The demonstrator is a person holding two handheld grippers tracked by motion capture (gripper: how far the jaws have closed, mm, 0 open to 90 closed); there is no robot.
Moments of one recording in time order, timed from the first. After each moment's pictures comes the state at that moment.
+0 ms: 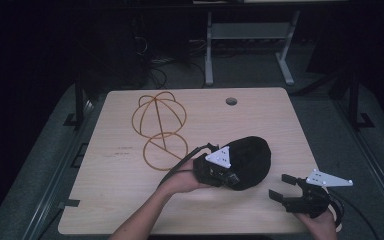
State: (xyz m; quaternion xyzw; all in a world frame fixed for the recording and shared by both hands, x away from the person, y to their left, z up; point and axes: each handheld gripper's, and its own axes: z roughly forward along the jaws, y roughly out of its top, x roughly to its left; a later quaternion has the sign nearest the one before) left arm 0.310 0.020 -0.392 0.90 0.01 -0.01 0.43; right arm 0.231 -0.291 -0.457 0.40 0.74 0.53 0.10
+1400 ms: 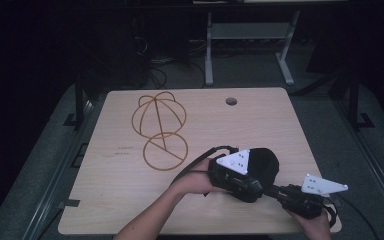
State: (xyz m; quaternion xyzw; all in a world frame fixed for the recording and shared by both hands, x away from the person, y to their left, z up) left arm 0.287 -0.012 -0.355 0.88 -0.09 -0.04 0.47; right arm 0.221 -0.273 -0.450 0.29 0.76 0.57 0.10
